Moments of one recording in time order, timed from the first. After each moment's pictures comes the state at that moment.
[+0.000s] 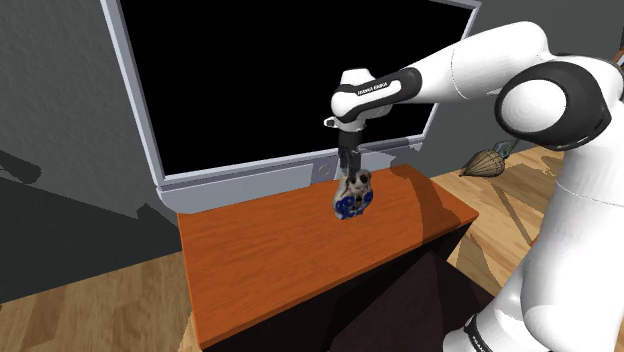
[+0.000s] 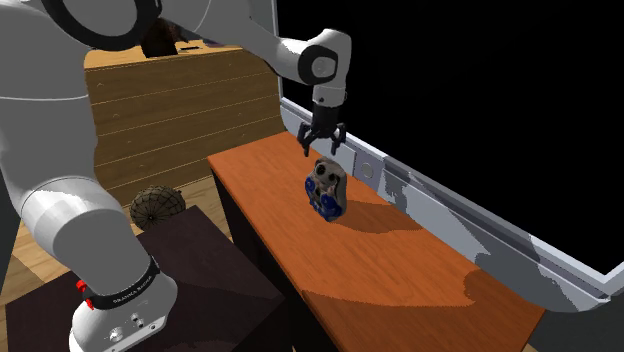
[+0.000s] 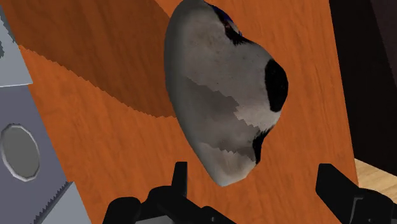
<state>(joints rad) 0.14 0.28 -0.28 -1.85 0.05 1.94 -1.26</state>
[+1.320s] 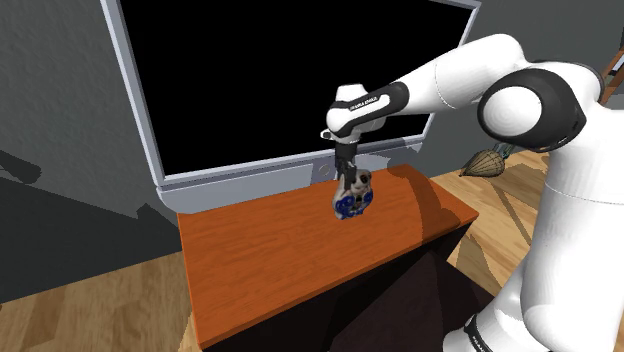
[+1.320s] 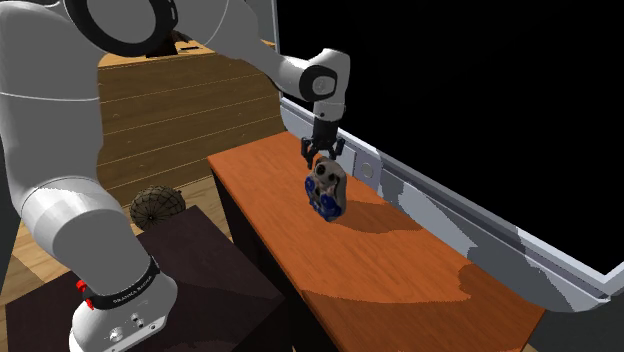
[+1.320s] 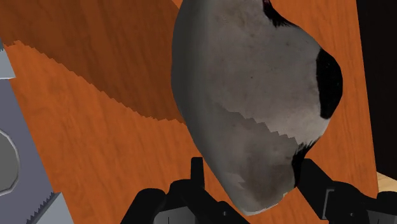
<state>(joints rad) 0.14 0.35 -0.27 -1.87 0.06 2.03 -1.28</state>
